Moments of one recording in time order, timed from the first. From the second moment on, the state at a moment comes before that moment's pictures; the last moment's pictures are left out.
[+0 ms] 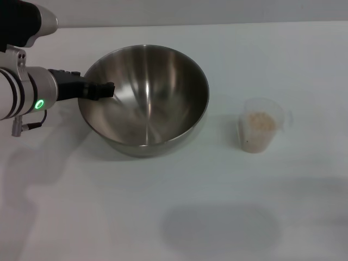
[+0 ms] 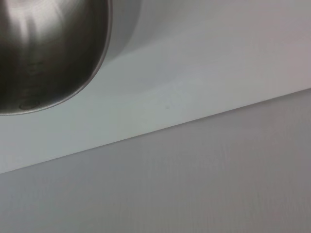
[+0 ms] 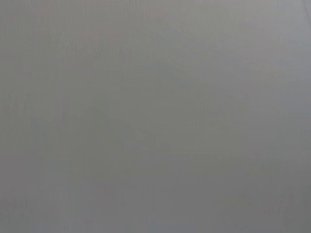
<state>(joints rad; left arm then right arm) -0.31 -2.07 -1.49 -1.41 2.67 -0.78 0.23 0.02 2.09 0.38 0.25 -1.75 -1.88 0.00</state>
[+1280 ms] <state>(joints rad) -0.34 -2.07 -1.47 -1.41 2.67 -0.82 0.26 0.02 2.09 0.38 0.25 -1.75 -1.88 0.00</state>
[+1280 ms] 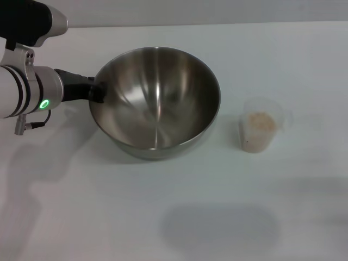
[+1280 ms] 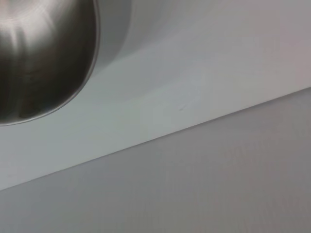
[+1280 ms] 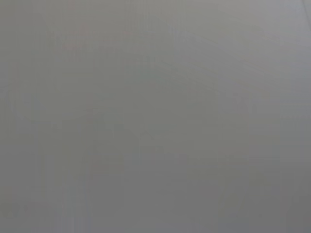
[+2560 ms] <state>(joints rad) -0.40 -2.06 -1.71 -1.43 2.51 -1.03 0.37 0.02 2.09 0.37 0.26 -1.75 -1.88 0.00</state>
